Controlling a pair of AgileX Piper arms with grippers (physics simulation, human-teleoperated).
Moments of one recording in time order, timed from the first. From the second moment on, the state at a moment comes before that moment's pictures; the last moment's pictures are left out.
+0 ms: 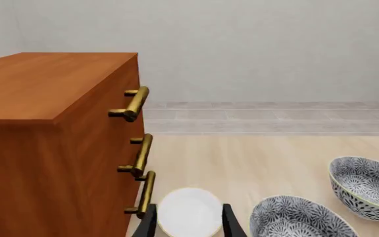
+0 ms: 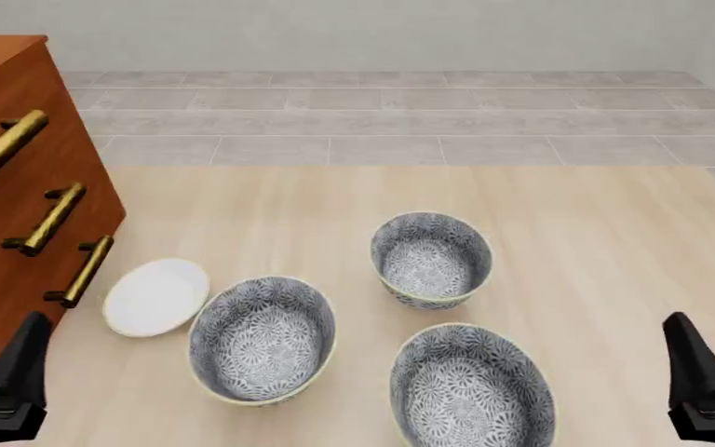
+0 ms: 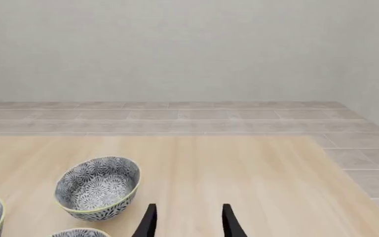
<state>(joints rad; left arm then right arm) 0.00 0.00 0.00 0.00 0.00 0.00 0.00 0.00 0.00 0.00</state>
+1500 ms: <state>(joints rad) 0.00 0.08 0.00 -0.01 0.00 0.17 0.84 -0.38 -0.08 0.20</state>
